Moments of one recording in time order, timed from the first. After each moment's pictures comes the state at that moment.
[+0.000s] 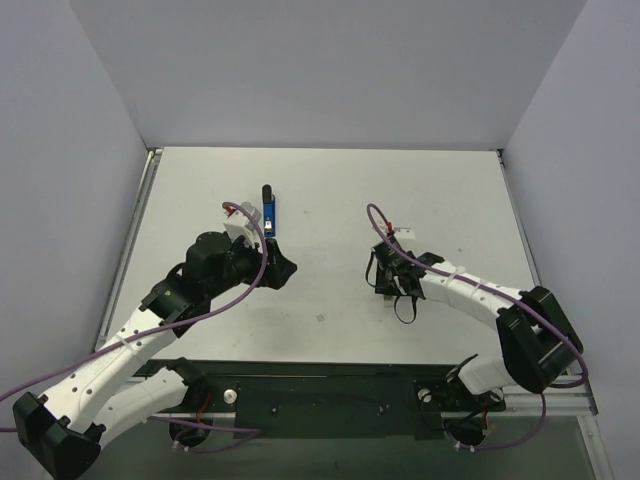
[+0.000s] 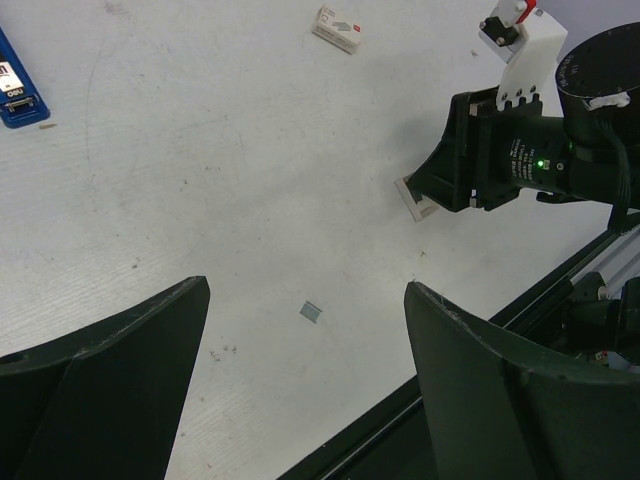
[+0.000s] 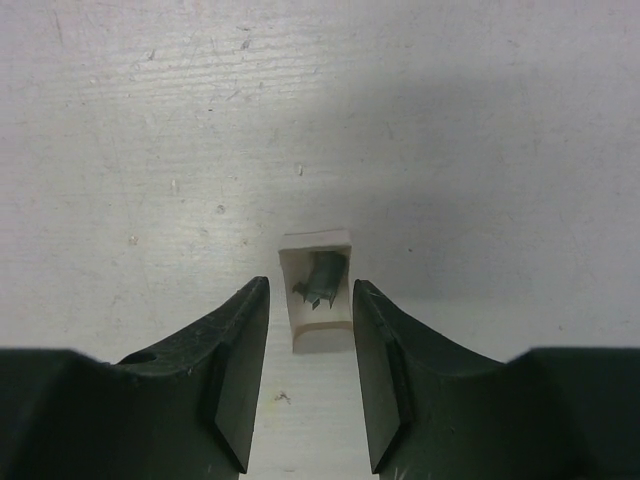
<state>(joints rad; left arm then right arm) -0.65 0.87 0.80 -0.33 0.06 -0.46 0.62 1.42 0.74 -0.44 0.33 0.60</state>
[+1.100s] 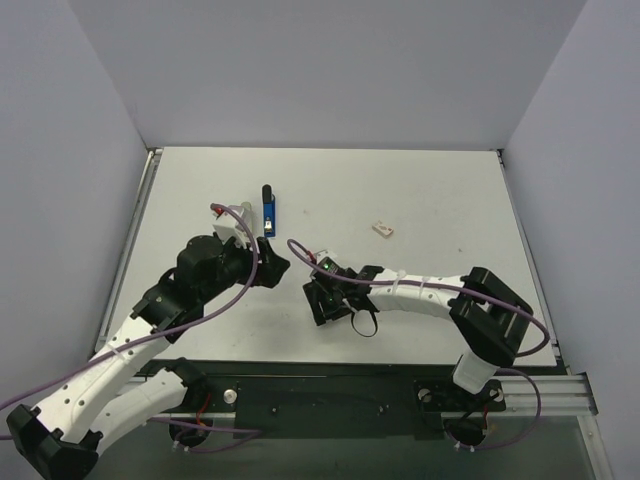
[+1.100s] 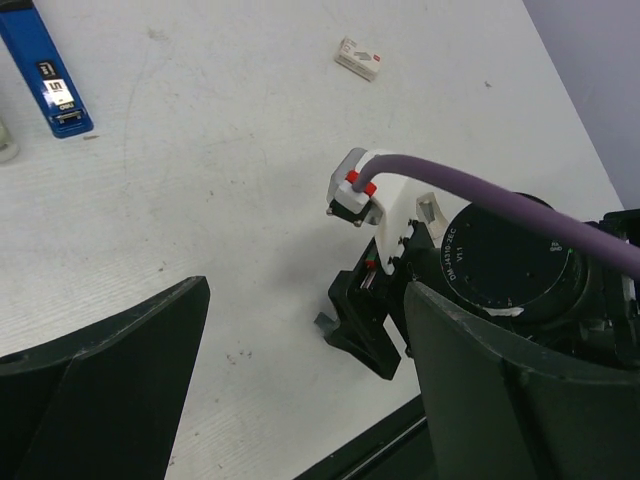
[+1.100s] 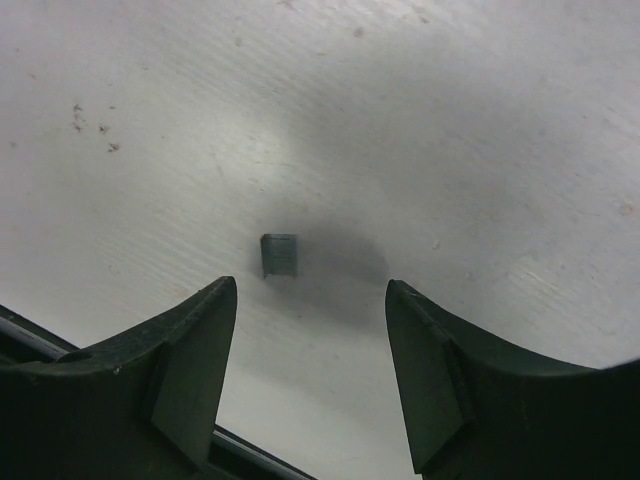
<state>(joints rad) -0.64 0.82 0.80 -0.35 0.01 -0.46 0.97 1.65 0.91 -0.35 0.09 0.51</state>
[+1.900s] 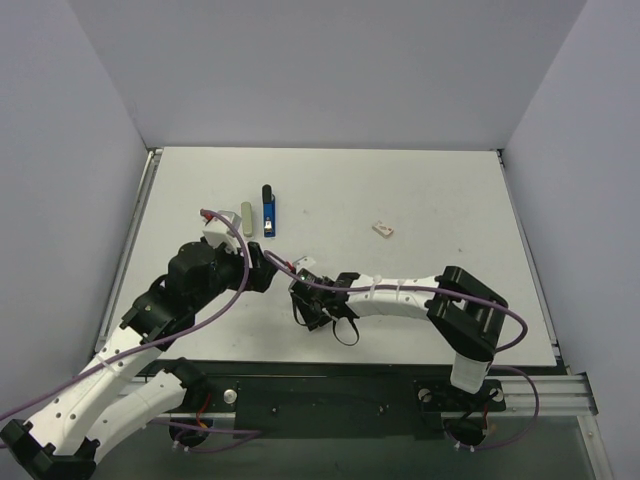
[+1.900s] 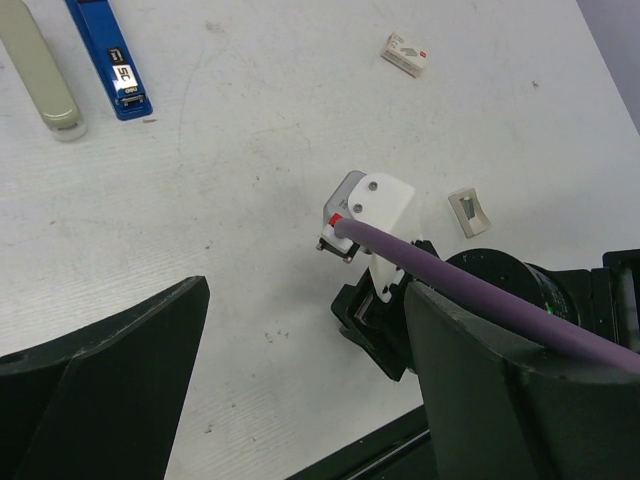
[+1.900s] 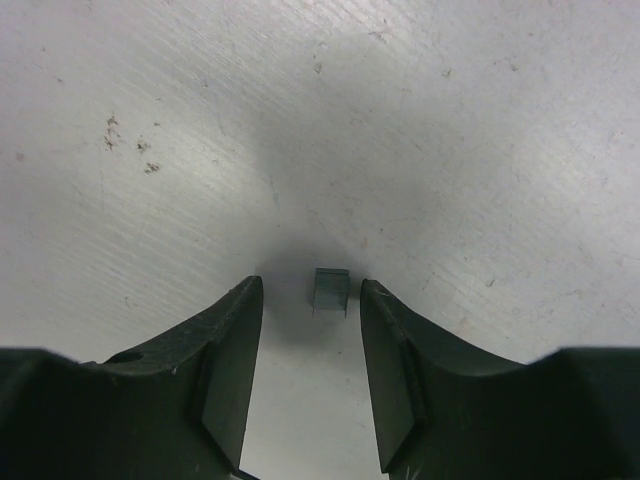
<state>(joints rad) -0.64 0.74 0.80 -0.46 -0.08 -0.43 1.09 1.78 1.04 -0.37 0.21 0.46</state>
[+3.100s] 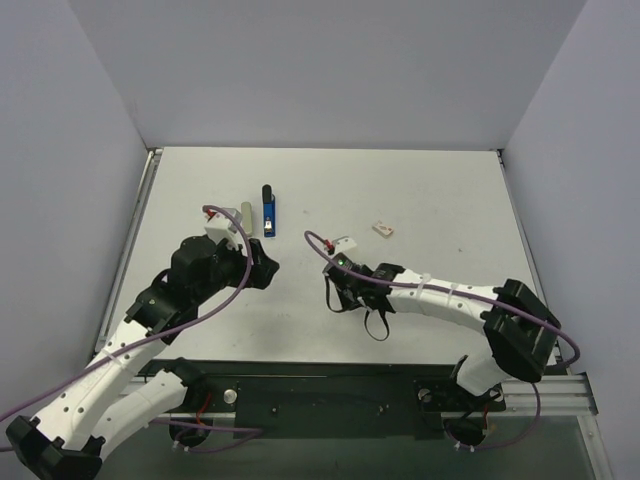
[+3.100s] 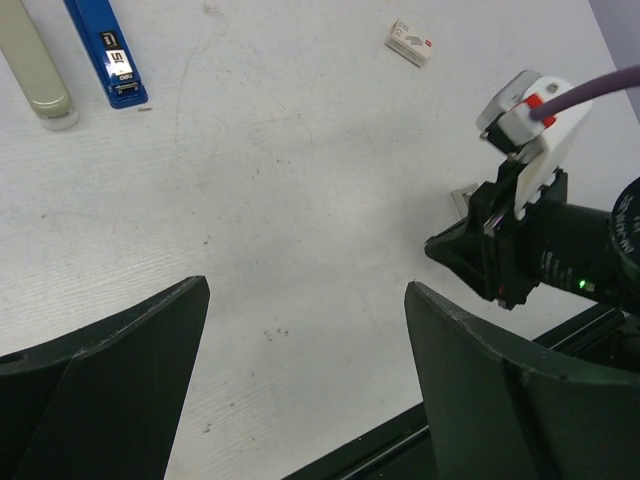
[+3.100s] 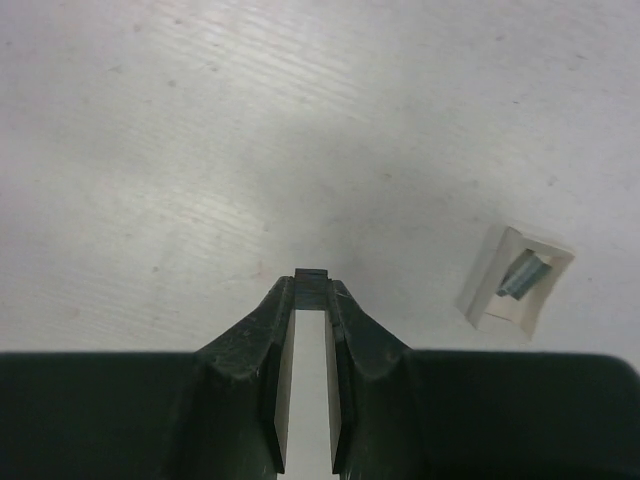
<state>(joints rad) -0.58 0.78 0.80 -0.45 -0.02 -0.43 1.00 1.54 0.92 -0.45 0.35 0.47</state>
